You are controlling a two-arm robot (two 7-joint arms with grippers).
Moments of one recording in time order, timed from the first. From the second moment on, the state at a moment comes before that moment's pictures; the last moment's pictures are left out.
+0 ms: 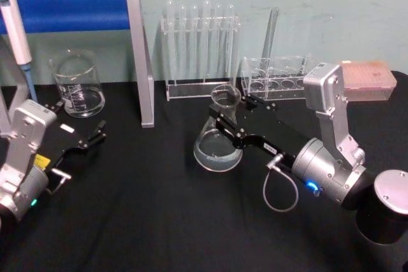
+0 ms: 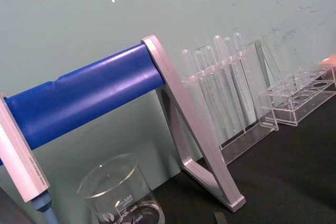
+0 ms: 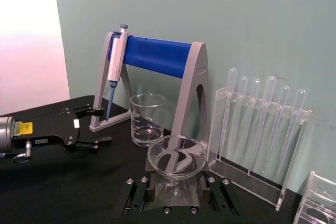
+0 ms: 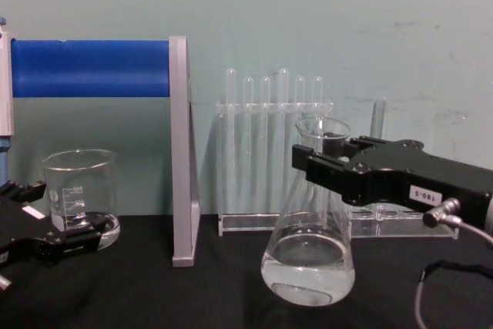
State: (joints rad) left arm -0.20 0.60 0.45 -1.41 -0.25 -0.12 0.03; right arm 0.17 0.30 -0.34 -1.61 0.28 0.04 0.43
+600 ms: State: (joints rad) left arm -0.20 0.60 0.45 -1.41 -0.25 -0.12 0.03; right arm 0.18 0.37 -0.37 -1.60 0.37 0.02 0.50
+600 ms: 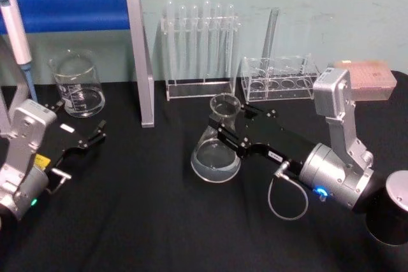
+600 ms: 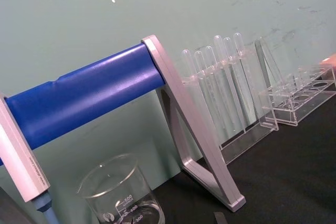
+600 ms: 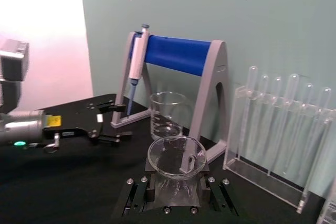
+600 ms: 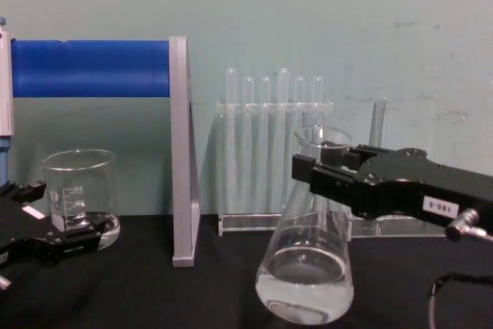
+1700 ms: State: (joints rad) left arm -0.20 0.60 0.45 -1.41 -0.25 -0.12 0.03; right arm 0.25 0.46 -0.46 -1.46 0.47 -0.08 0.66
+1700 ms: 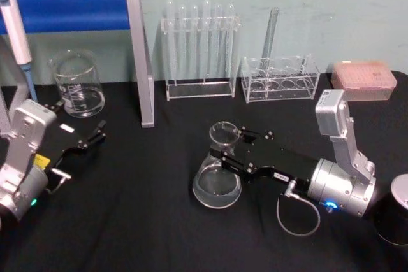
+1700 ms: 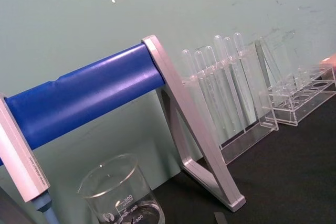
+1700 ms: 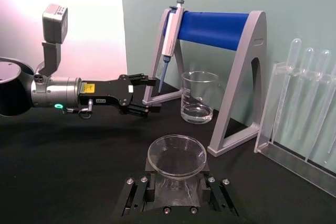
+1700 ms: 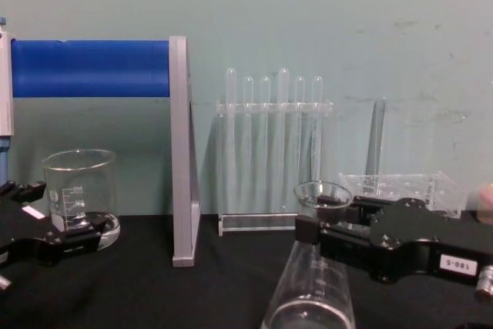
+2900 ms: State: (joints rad) left arm -0.20 0.60 0.45 -1.41 -0.25 -0.12 0.03; right arm 0.30 0.46 -0.51 -1.37 0.49 -0.10 0.67
